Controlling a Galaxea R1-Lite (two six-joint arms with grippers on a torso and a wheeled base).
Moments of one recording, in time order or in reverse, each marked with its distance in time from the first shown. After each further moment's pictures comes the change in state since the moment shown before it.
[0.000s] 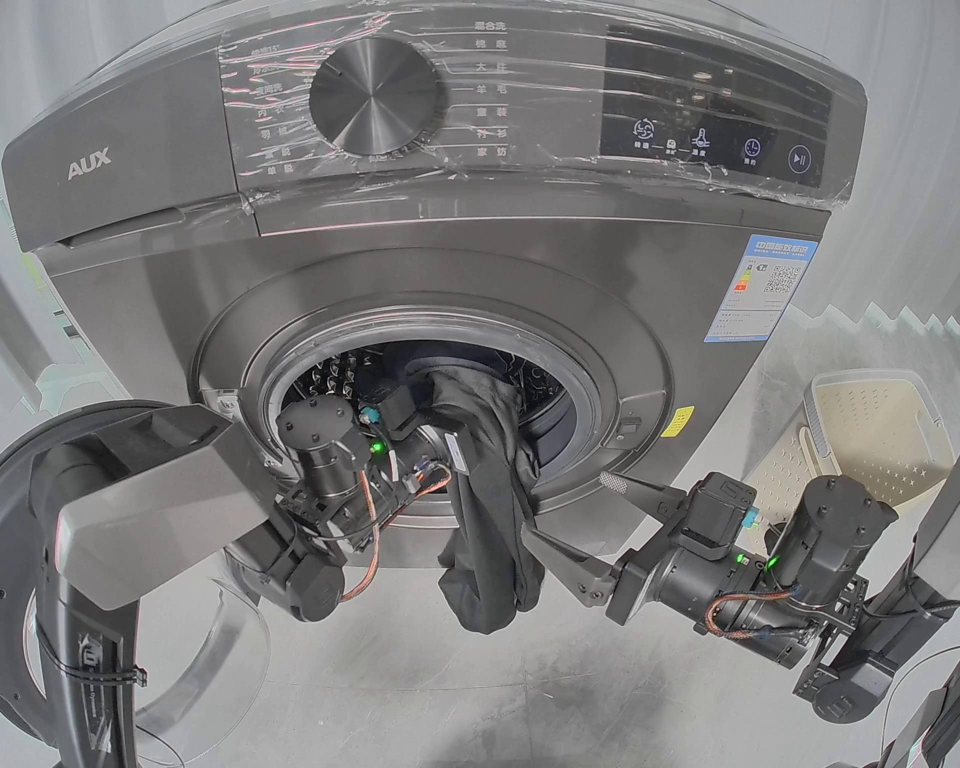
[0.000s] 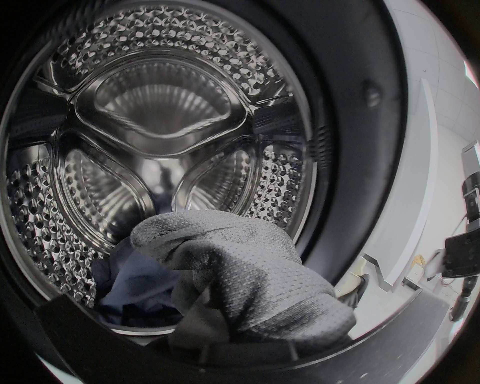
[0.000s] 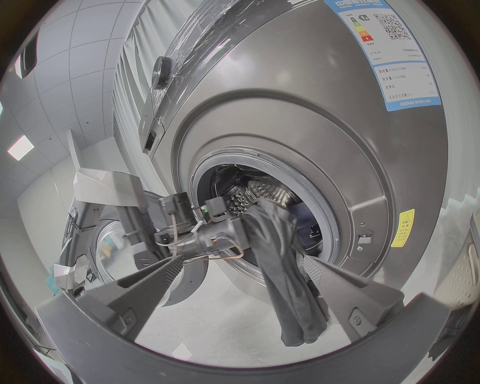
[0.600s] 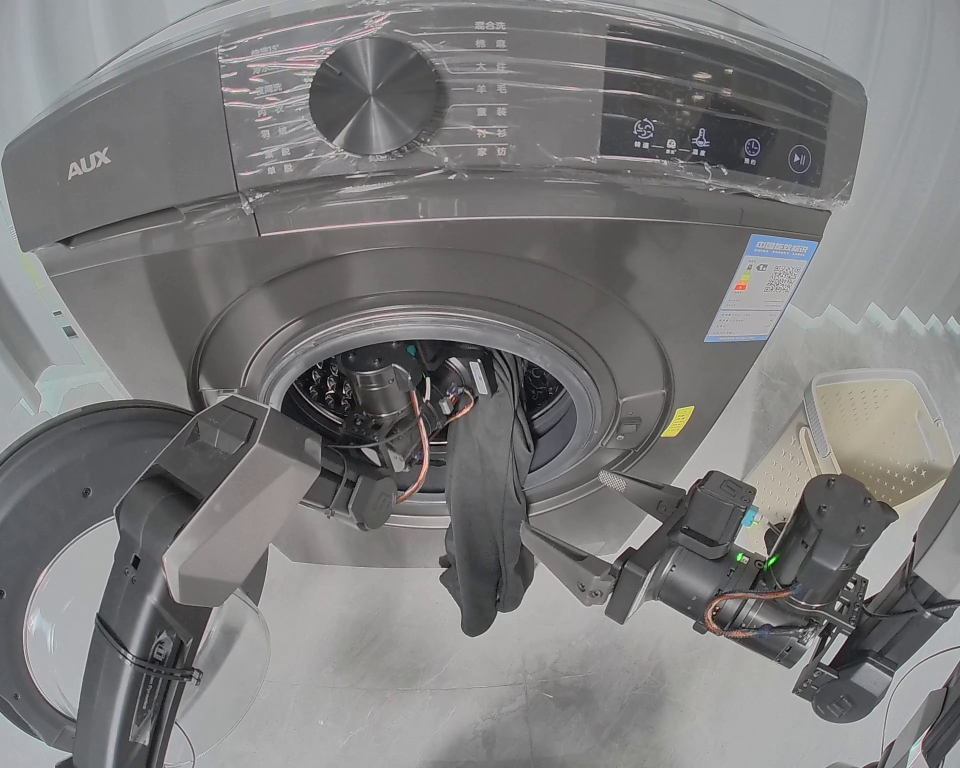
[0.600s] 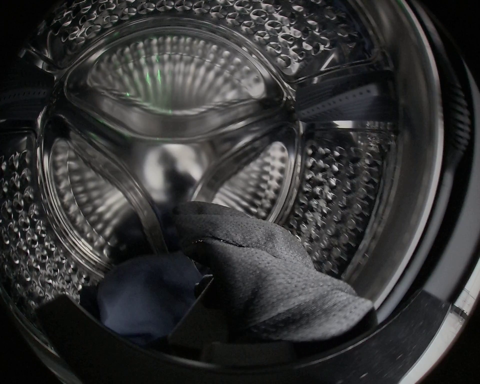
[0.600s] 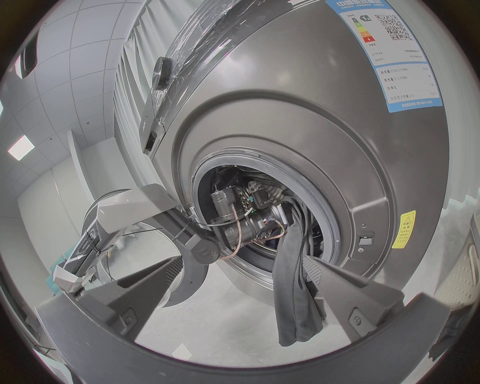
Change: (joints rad) left arm 0.052 0.262 -0.697 0.392 0.070 -0.010; right arm 0.000 0.000 -0.005 0.000 0.001 -0.001
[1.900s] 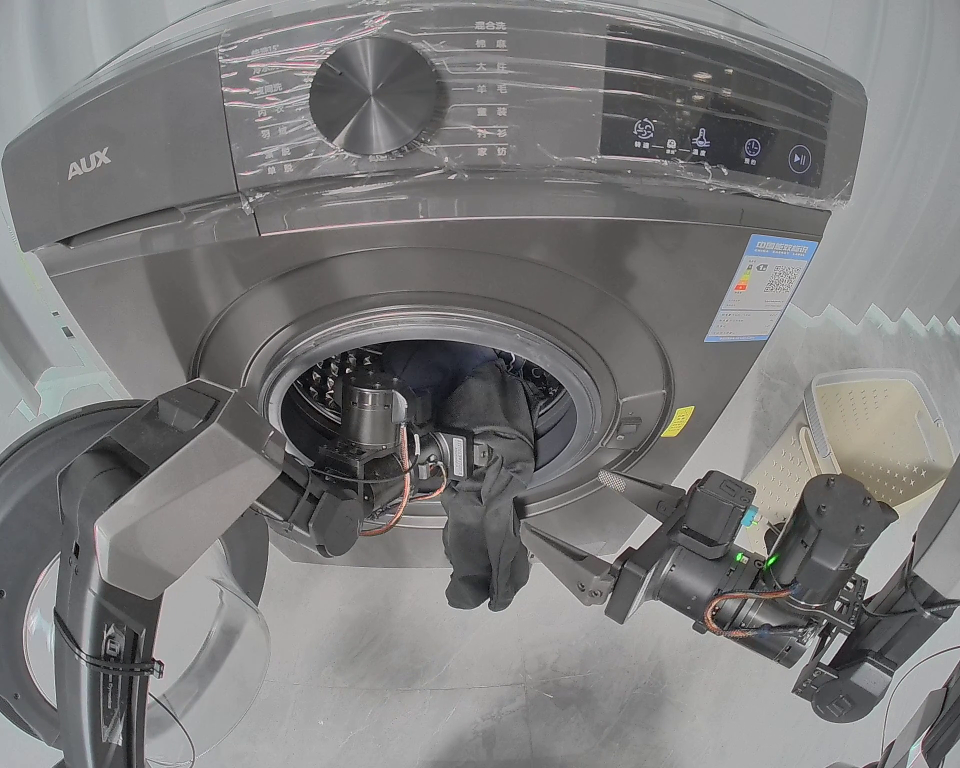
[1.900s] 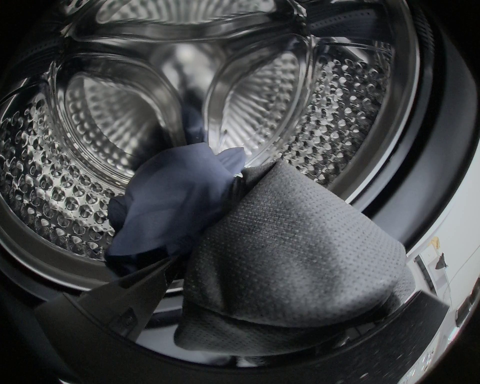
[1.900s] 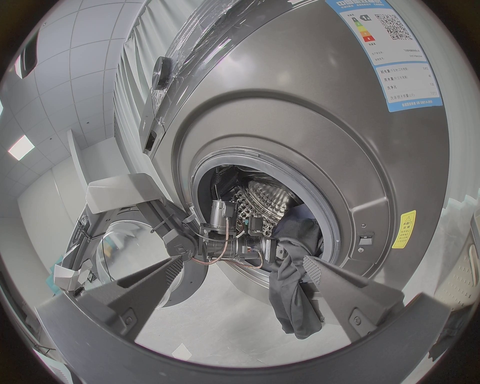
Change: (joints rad) left arm 0.004 -0.161 0.327 0.329 0.003 0.039; right arm -0.001 0.001 -0.001 0.000 0.001 0.000
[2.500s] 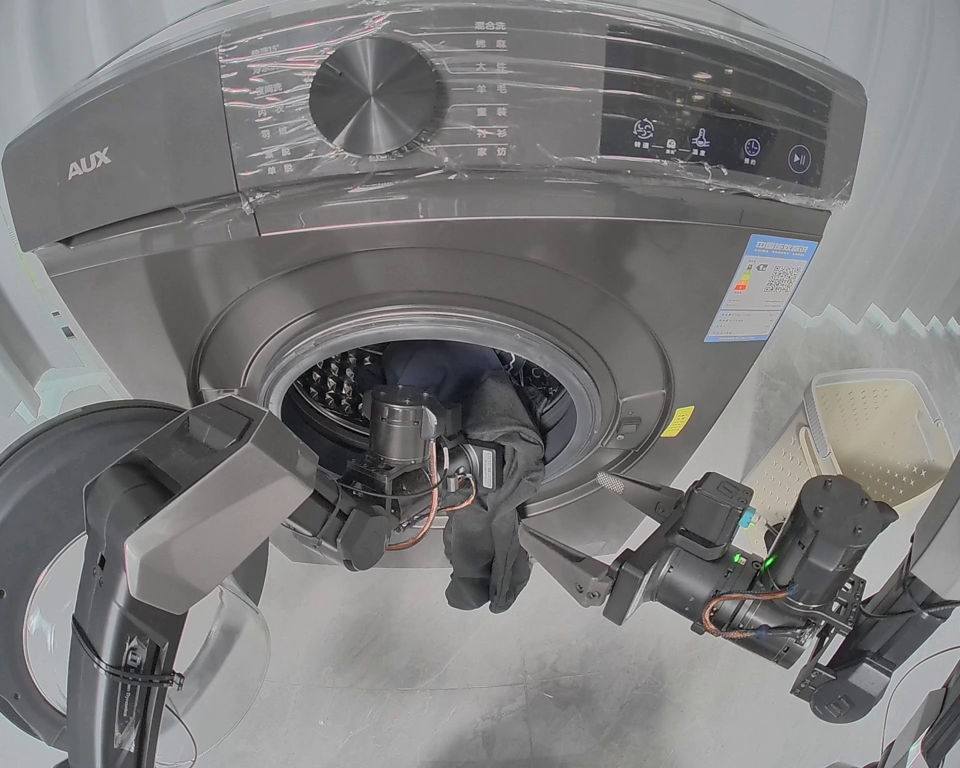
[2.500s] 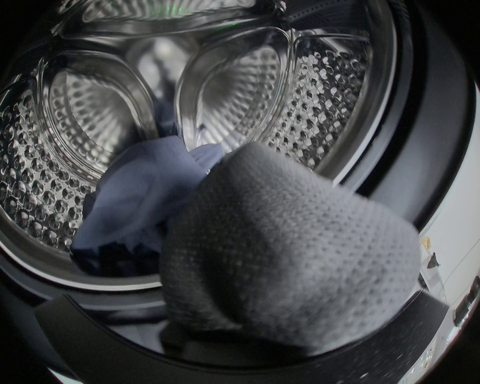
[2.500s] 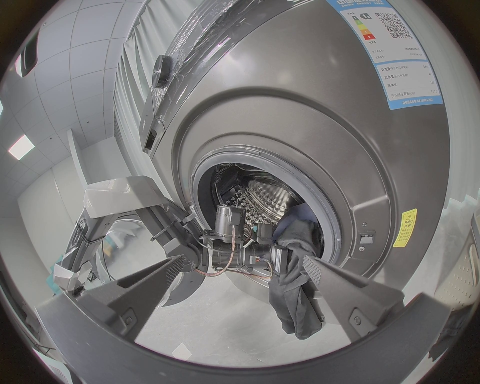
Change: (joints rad) left arm -0.054 0.048 -0.031 -0.034 -0.024 -0.013; right arm 0.001 0.005 -0.001 0.000 0.000 -0.001
